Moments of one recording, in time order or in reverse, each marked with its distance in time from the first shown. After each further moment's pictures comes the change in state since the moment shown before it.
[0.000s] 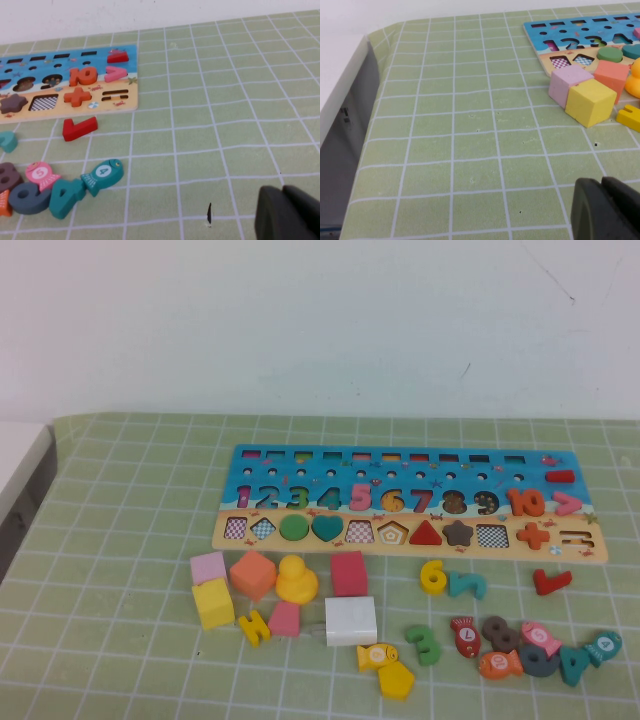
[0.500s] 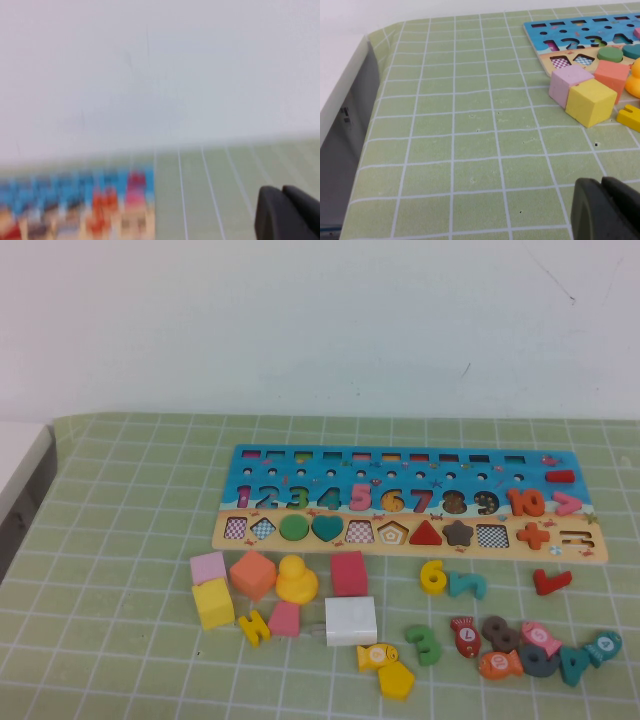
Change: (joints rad) right arm 0.000 0.000 0.009 0.000 -0.290 0.000; left arm 0.000 0.000 0.000 0.000 0.000 0.000
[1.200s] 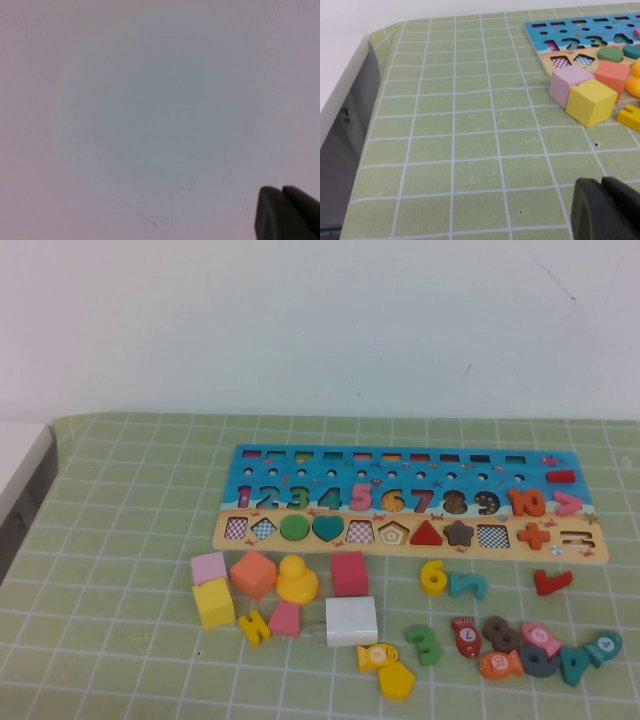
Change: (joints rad) right arm 0.000 0.014 -0.242 0.027 -0.216 0.016; left arm 0.000 0.000 0.000 0.000 0.000 0.000
